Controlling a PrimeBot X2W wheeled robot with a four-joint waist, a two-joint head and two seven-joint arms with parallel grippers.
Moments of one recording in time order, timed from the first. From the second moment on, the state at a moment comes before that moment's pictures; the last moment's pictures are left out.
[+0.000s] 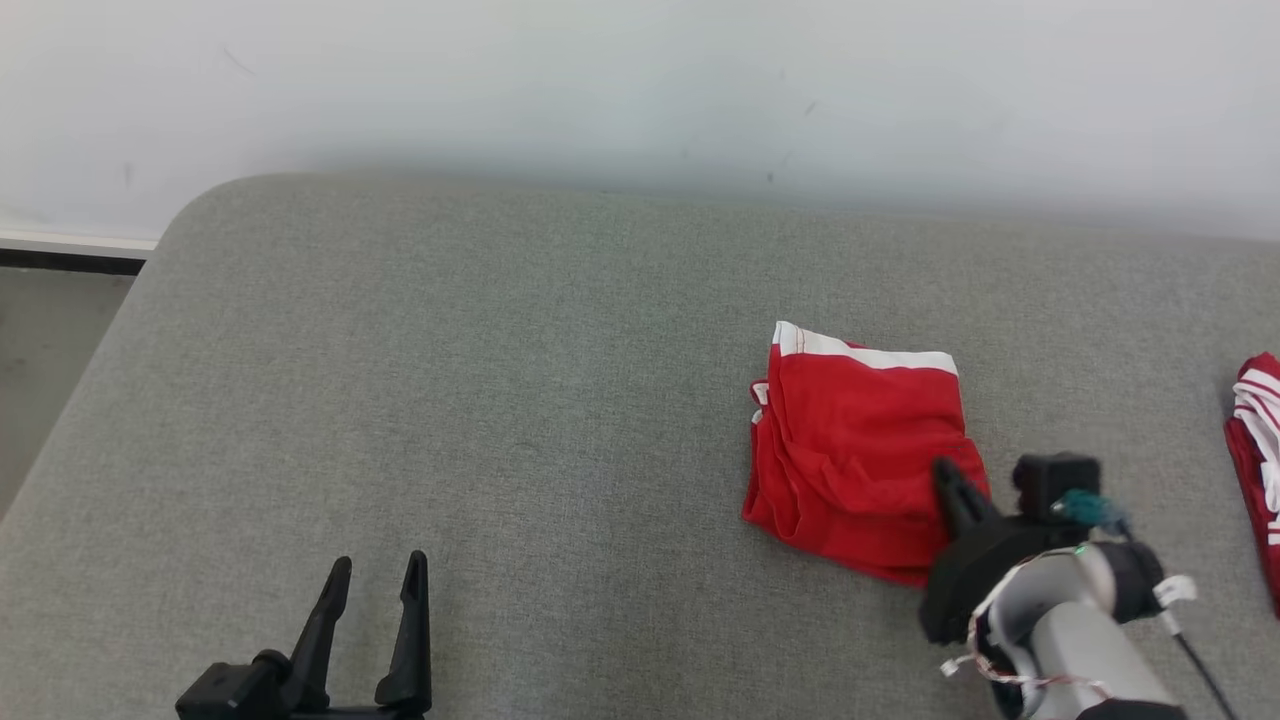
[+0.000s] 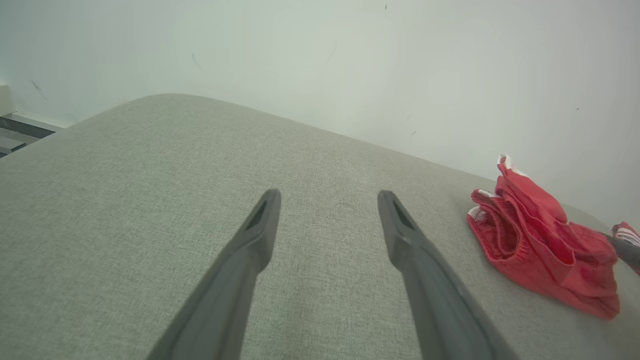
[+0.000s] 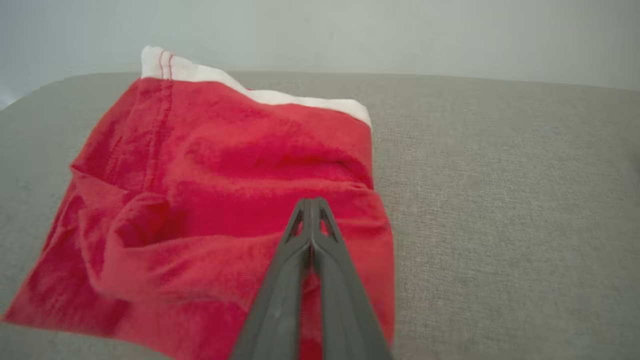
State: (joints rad) left arm -0.02 0.05 -0.07 0.17 -0.32 -0.11 -0.26; right arm -0.43 -0.11 0.08 0.70 0.19 0.13 -0.01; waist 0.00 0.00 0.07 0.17
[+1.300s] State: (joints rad) left arm -0.01 0.05 -0.06 0.18 -0.32 -0.11 -0.26; right arm -0.49 -0.09 0.27 0.80 0.32 0.13 0.07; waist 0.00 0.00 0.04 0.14
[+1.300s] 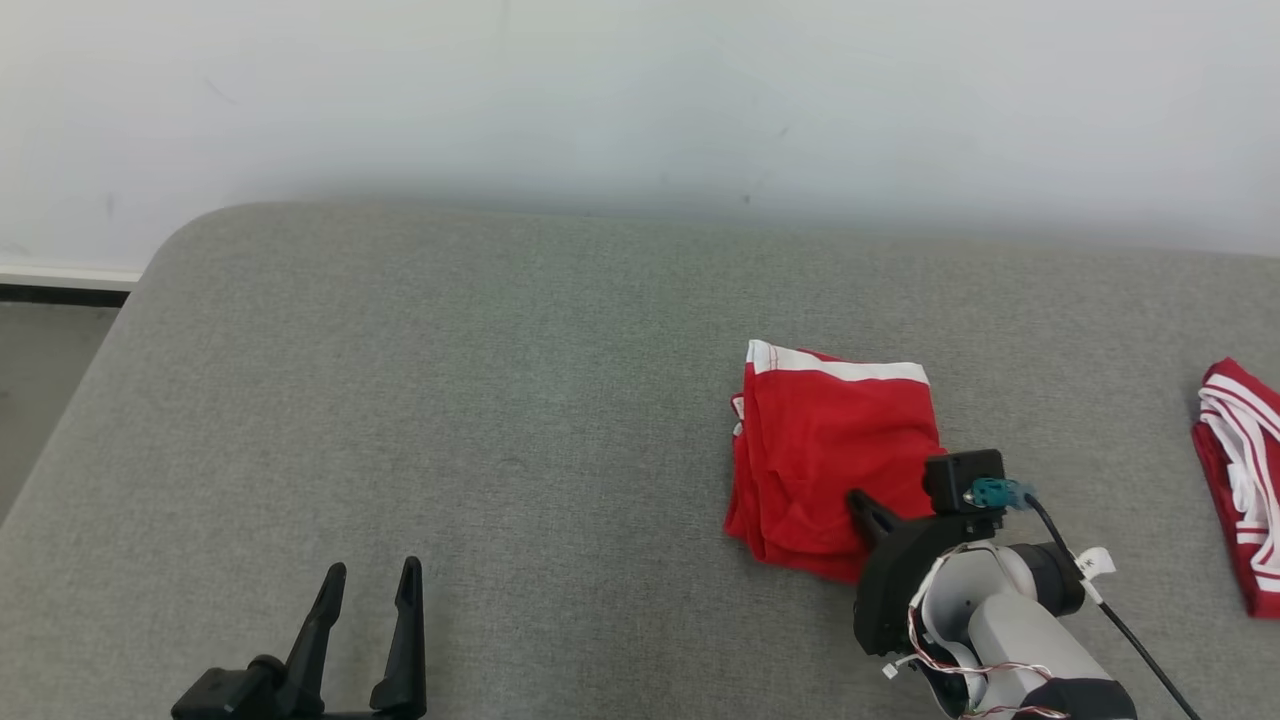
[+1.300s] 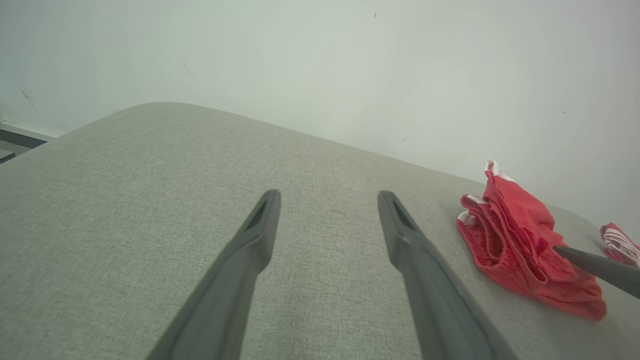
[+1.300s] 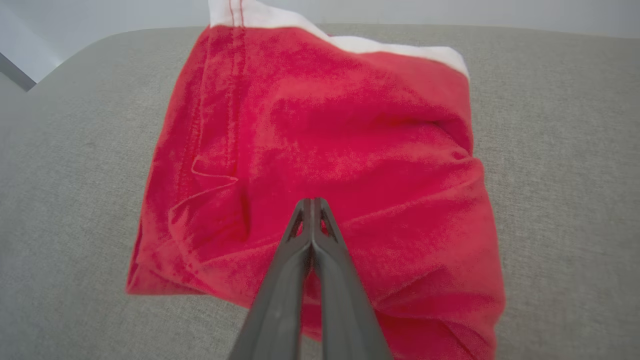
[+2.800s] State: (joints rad) left arm 0.00 0.05 0.03 0.17 -0.28 -0.12 -0.26; right arm -0.34 -0.14 0.34 0.43 0.59 0.13 -0.17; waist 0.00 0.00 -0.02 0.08
